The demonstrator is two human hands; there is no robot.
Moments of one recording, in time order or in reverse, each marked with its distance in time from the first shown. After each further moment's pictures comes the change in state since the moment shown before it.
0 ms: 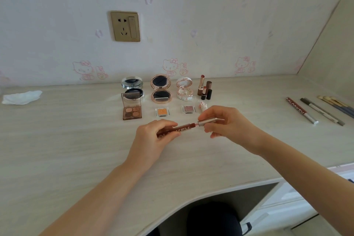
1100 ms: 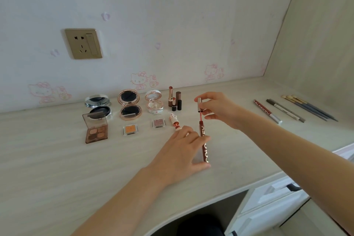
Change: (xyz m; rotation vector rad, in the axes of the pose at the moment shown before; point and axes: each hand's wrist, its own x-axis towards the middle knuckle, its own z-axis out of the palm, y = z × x) left_hand 0.032 0.045 0.107 0.553 -0.467 0.558; right_hand 0.050 0.024 -0.087 0.114 0.221 0.184
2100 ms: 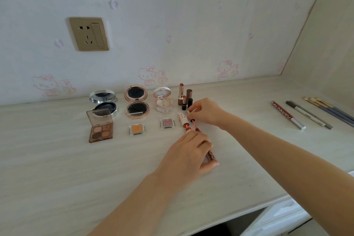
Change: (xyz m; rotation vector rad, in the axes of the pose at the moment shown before) left_hand 0.002 -0.013 0.014 -0.022 0.127 -0.029; right_hand 0.065 0.021 0.052 -0.505 -0.011 -0.069
